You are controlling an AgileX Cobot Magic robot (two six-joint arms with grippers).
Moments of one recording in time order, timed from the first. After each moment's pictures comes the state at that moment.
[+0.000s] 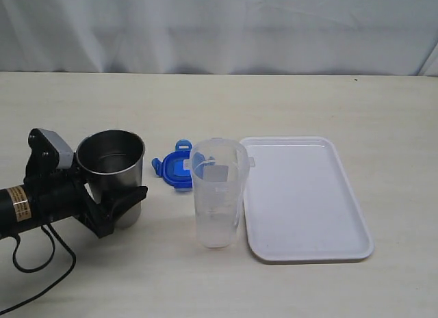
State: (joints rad) left arm -0.09 1.97 -0.43 0.82 -1.14 -0.18; right arm 0.03 0.00 0.00 -0.05 0.37 0.17
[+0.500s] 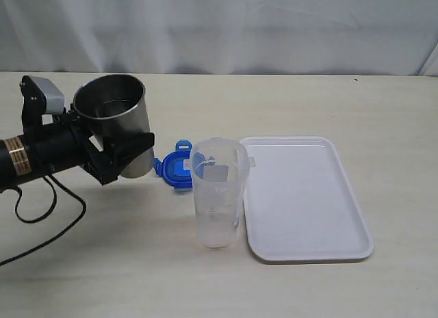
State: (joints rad) left arm -0.09 1.84 -0.58 0.92 -1.14 -0.43; right arm 0.03 0.00 0.00 -0.05 0.37 0.17
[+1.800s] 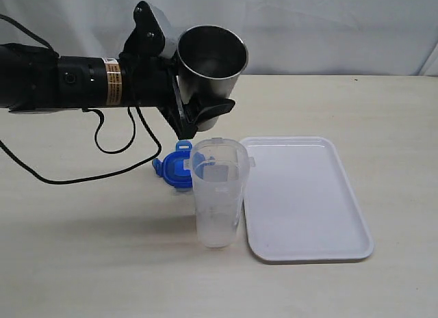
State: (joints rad) left arm -0.39 1.84 -1.07 1.23 -0.73 -0.64; right arm 0.03 0.00 0.00 -0.05 0.37 0.17
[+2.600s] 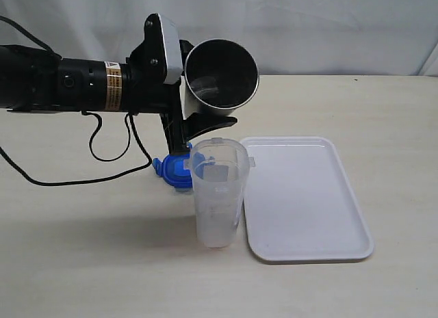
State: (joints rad) left arm -0.39 1.85 -1.07 1.32 -0.82 -0.39; right arm 0.03 0.00 0.00 -0.05 0.37 0.17
